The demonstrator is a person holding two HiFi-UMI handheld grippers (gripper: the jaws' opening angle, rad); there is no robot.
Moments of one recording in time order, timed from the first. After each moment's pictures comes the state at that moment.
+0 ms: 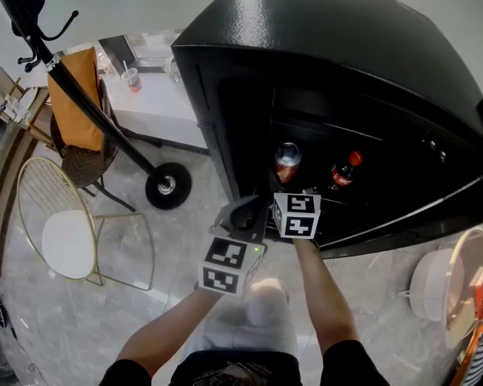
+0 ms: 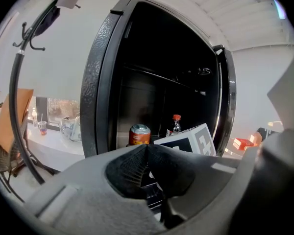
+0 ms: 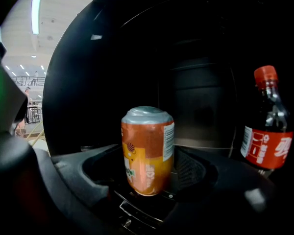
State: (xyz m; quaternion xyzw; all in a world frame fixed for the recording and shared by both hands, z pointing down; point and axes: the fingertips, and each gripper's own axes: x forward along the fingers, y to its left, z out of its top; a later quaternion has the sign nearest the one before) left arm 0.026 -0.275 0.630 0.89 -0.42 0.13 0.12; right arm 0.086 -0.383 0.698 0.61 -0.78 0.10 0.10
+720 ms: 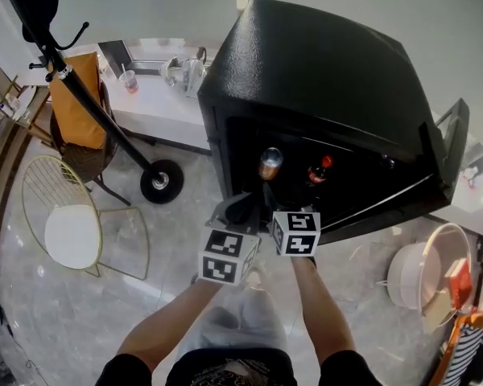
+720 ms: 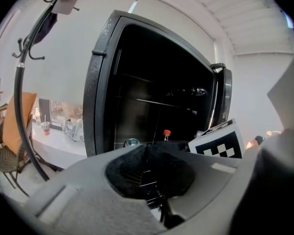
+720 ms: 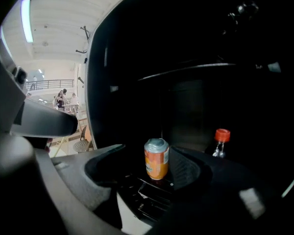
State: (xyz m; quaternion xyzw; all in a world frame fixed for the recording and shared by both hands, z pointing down) left arm 0.028 -0.244 0.547 0.88 -0.42 0.14 0.15; right arm 0.093 -0.294 0.604 0.60 -0.78 0.14 0.12
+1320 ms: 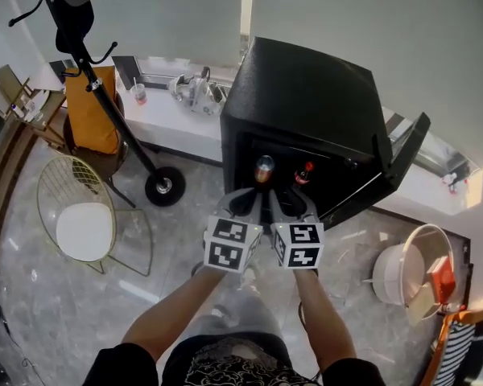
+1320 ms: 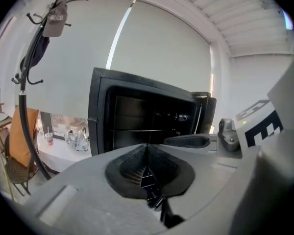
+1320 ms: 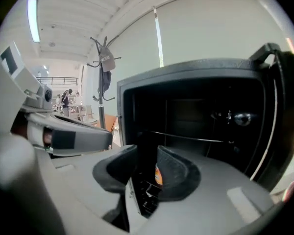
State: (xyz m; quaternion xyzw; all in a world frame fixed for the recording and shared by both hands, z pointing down) left arm 0.023 -0.190 0.427 0.89 -0.41 0.14 0.14; right arm 0.078 -0.199 0.446 0.60 -0.78 0.11 0.13
